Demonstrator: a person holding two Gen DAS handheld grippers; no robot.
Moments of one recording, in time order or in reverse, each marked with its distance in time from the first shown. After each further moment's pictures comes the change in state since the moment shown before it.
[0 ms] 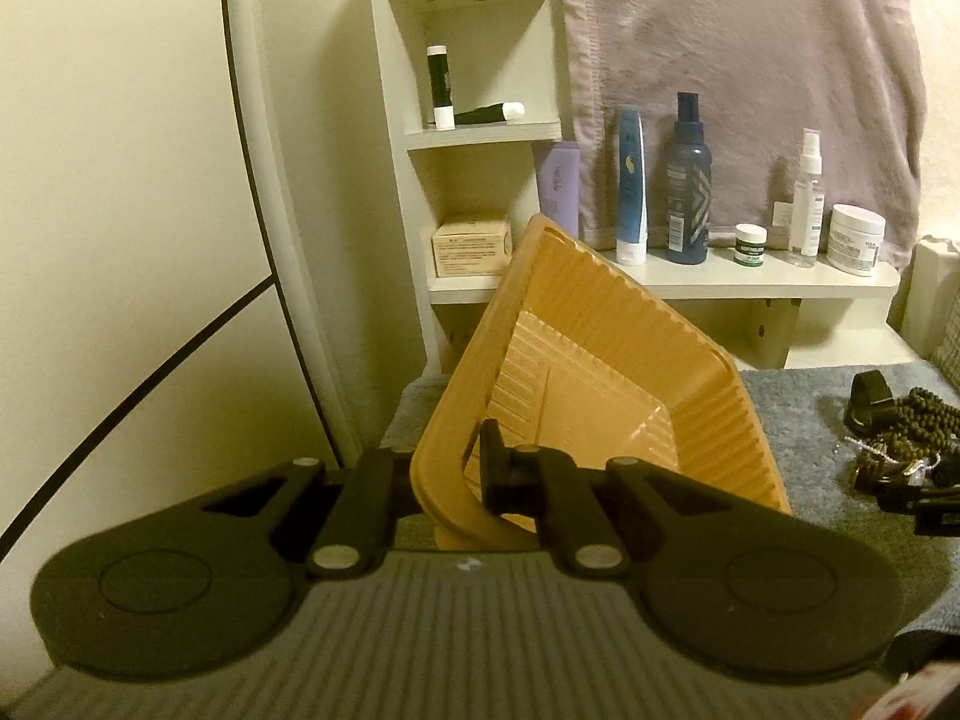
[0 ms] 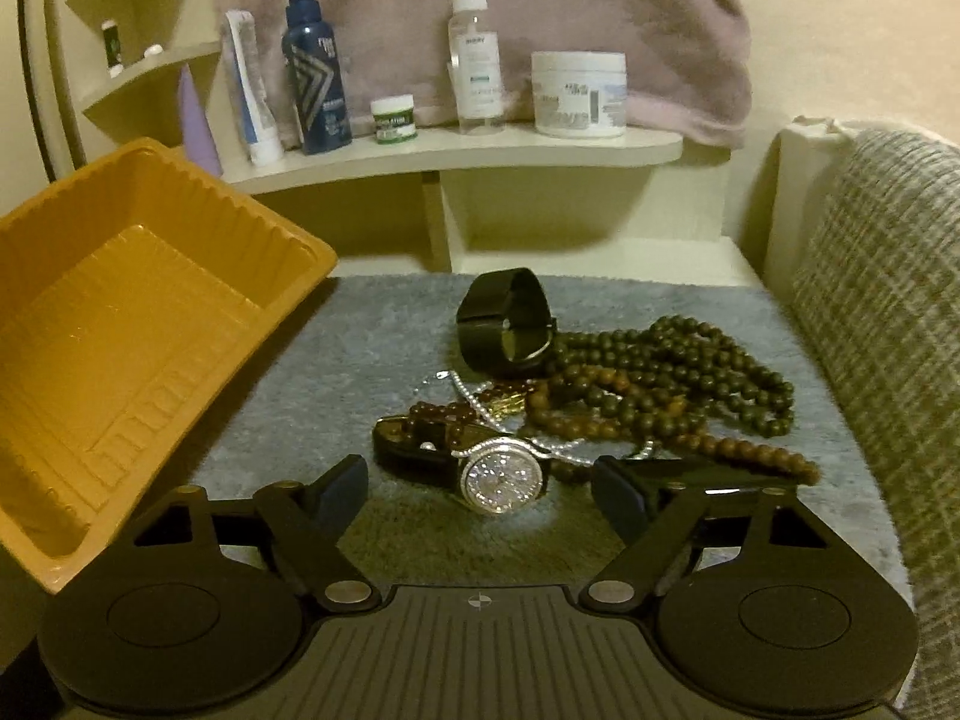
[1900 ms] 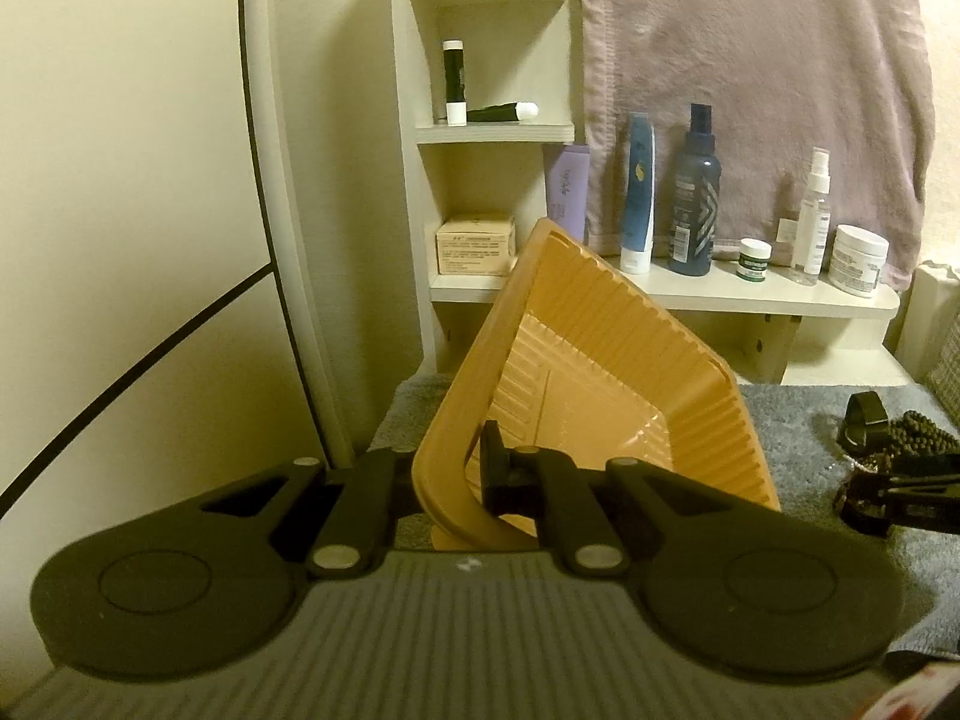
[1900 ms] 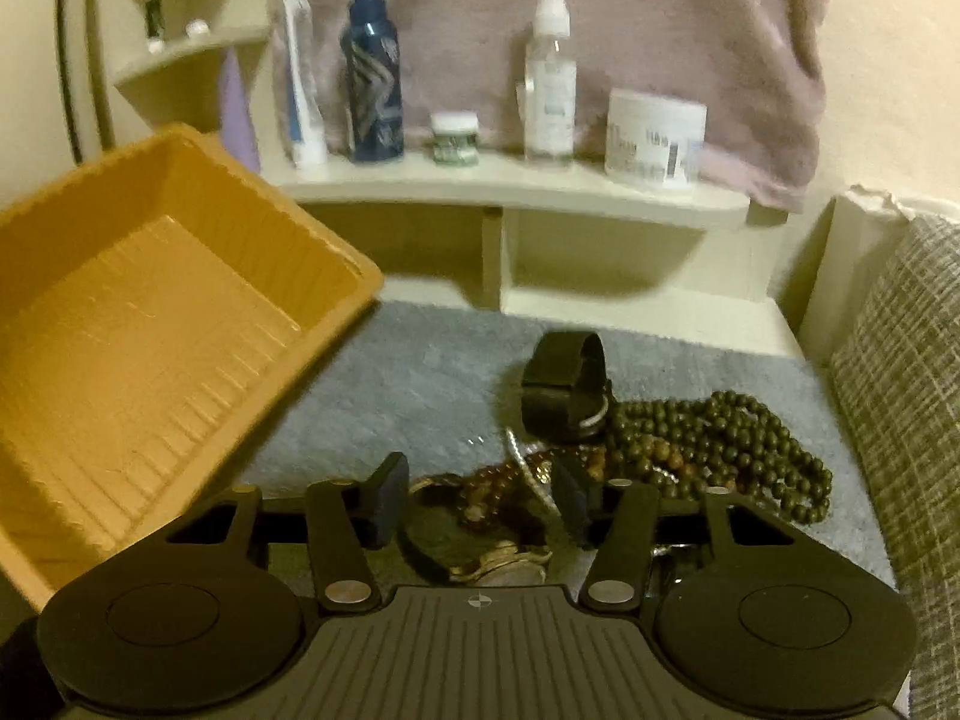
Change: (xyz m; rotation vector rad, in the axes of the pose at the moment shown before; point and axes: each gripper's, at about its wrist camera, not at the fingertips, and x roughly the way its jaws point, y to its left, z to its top) left arm 0.003 0.005 0.000 -0.052 0.002 -0.021; right arm 0.013 0.030 0.027 -0.110 0.003 0.005
